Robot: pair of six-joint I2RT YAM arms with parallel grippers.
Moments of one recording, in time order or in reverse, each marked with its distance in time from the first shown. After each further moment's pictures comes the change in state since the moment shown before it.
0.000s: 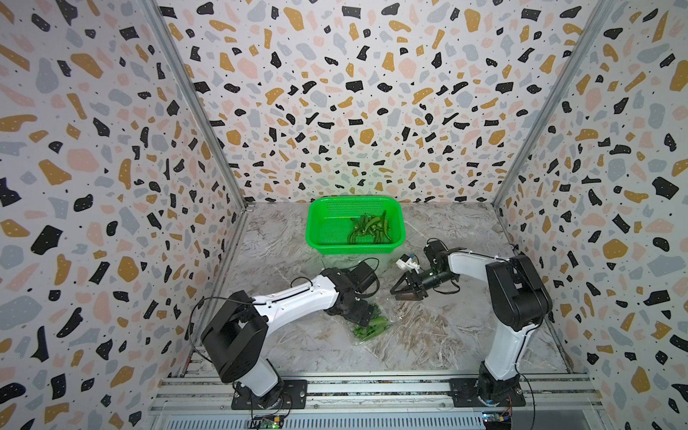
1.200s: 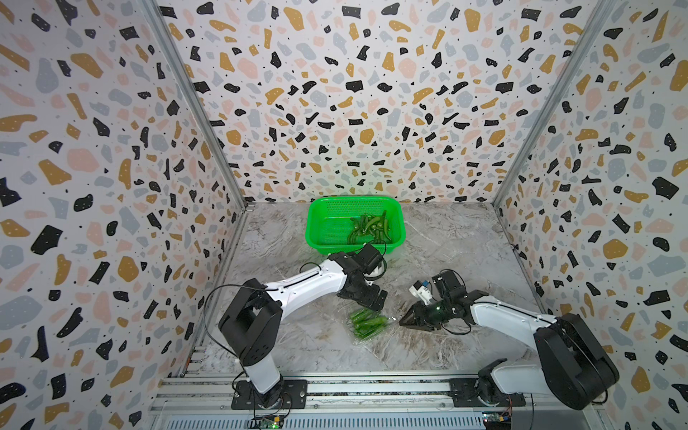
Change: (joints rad) left arm 0.053 0.122 0.193 0.029 0.188 0.098; right arm 0.158 -0.521 -0.525 0.408 0.410 0.509
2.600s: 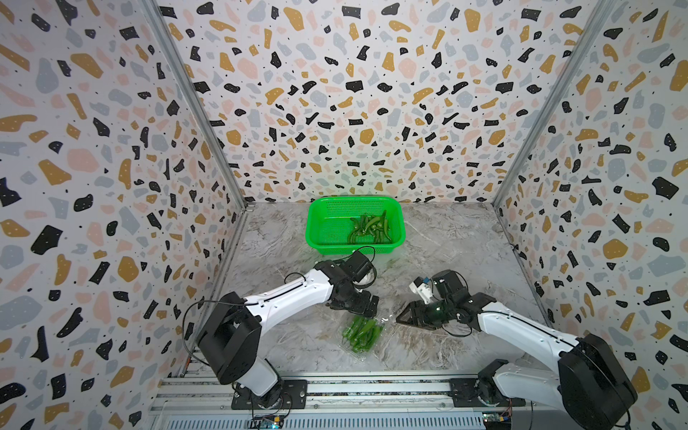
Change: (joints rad) left arm 0.005 -0.151 -0.151 0.004 0.029 -0.123; right arm 0.106 -0.172 -0.018 -0.040 0.112 0.085
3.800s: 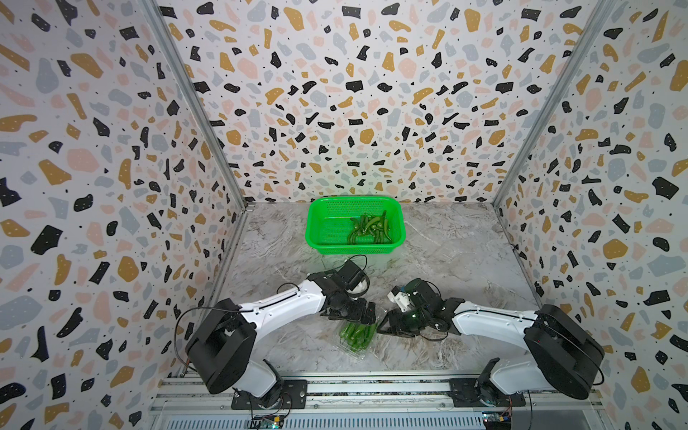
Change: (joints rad) left arm 0.008 -0.071 -0.176 0.165 0.094 -0.103; right arm 0.230 0.224 0.038 0.264 0.092 0.190
